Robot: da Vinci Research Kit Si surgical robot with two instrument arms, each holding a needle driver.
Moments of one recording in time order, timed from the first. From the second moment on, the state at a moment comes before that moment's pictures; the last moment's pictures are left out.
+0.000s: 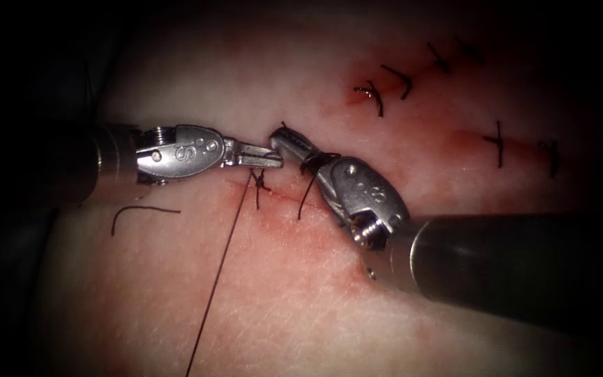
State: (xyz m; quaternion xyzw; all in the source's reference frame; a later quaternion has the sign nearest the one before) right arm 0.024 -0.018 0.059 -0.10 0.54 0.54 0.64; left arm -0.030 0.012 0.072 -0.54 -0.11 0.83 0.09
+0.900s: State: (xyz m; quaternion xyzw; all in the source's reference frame) right arm 0.025 -0.028 0.058 -0.12 0.53 0.51 0.66; left arm -0.029 0.028 0.082 -0.58 -0.05 0.79 0.20
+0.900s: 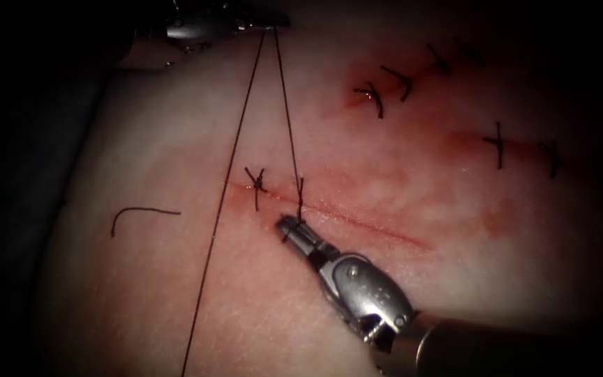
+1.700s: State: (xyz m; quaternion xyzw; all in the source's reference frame) right arm 0.028 -0.035 0.057 -0.11 0.53 0.48 0.70; left arm -0.030 0.033 0.086 -0.58 -0.04 0.78 0.23
